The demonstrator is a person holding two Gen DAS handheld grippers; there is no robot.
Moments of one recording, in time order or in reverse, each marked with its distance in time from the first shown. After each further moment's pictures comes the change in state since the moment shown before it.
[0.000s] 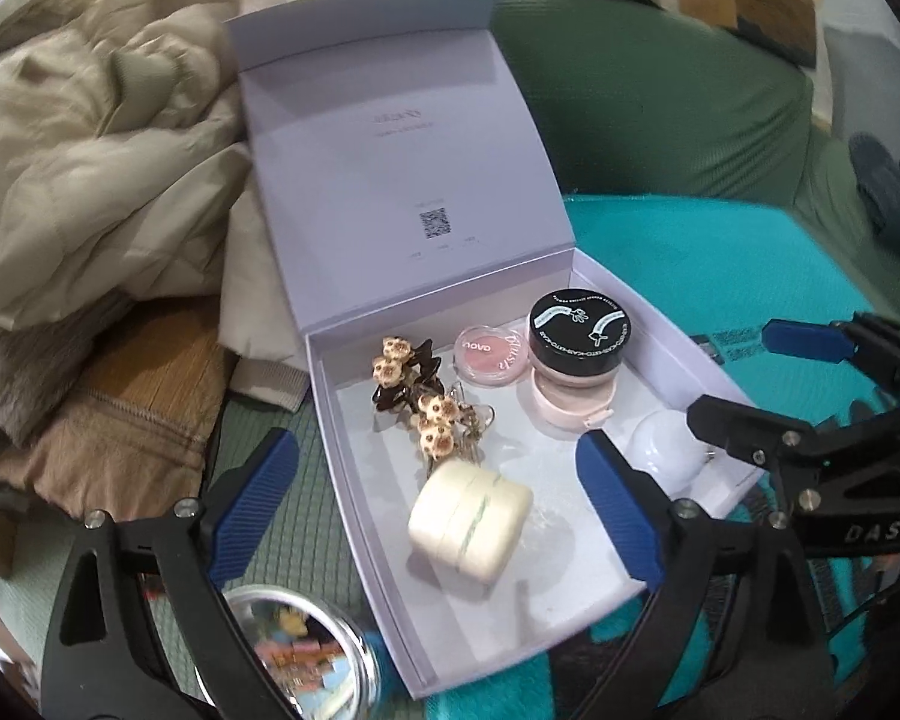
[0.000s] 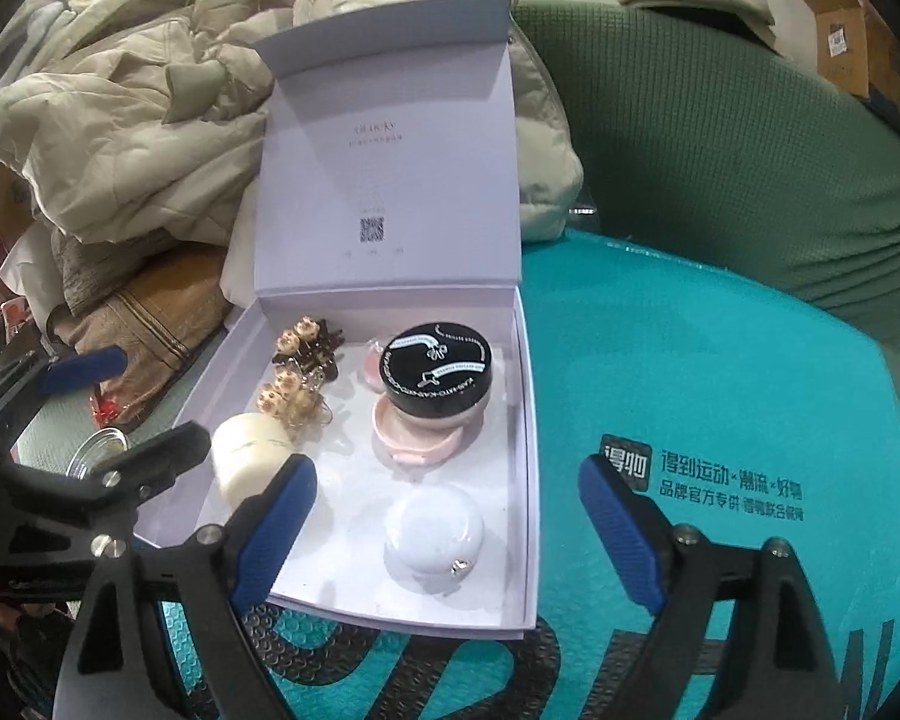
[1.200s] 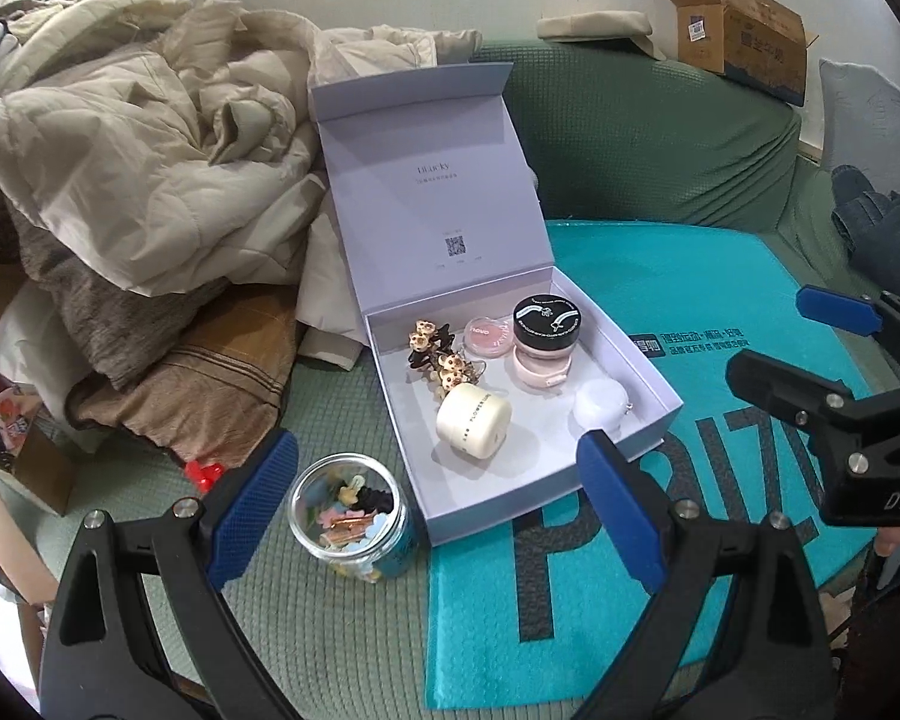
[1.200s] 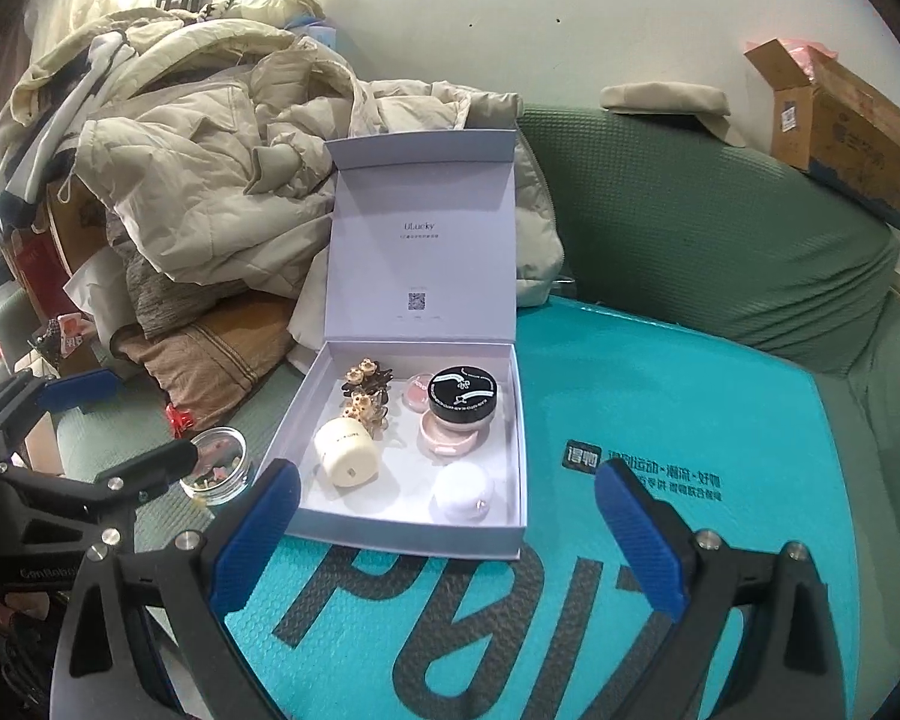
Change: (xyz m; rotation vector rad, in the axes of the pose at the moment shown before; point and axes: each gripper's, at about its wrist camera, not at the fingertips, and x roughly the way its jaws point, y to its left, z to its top) left arm -0.129 -0.003 -0.018 -0.028 -0.028 0.053; right arm -0.142 0.032 -0.019 -0.018 -0.119 -0.035
